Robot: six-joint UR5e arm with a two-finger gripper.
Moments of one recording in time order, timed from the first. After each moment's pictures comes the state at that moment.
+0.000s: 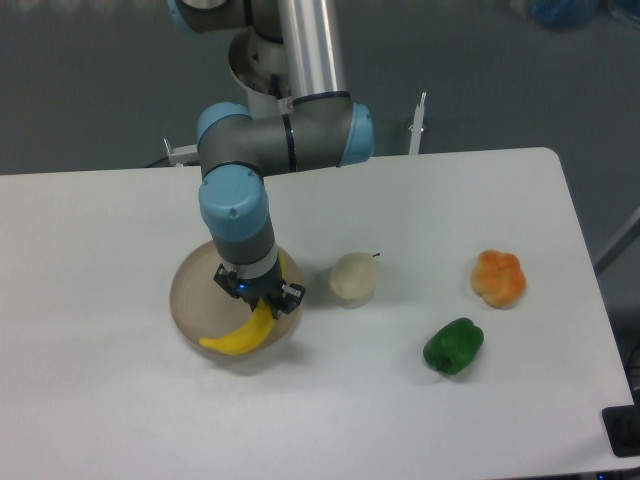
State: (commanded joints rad) arm 1.98 -1.96 -1.79 -0.92 1.63 0.56
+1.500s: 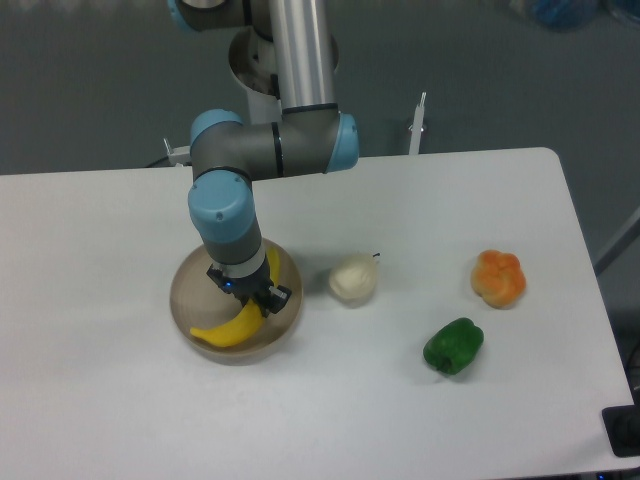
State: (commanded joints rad) arm 1.96 -1.99 -1.84 -0.84 1.64 0.60
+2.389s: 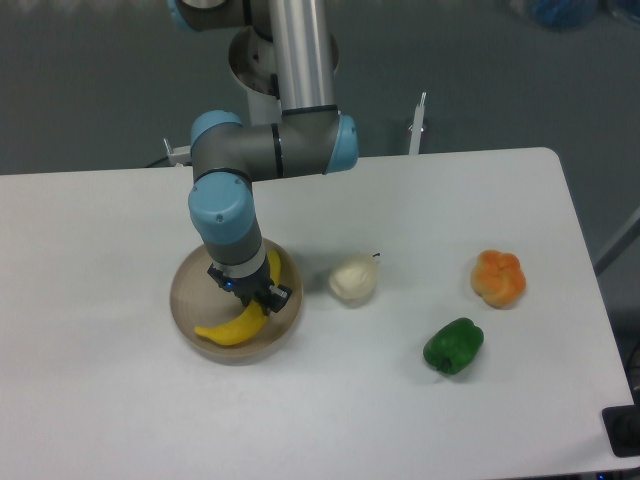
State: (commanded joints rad) arm 1.96 -1.99 -1.84 -0.84 1.64 0.60
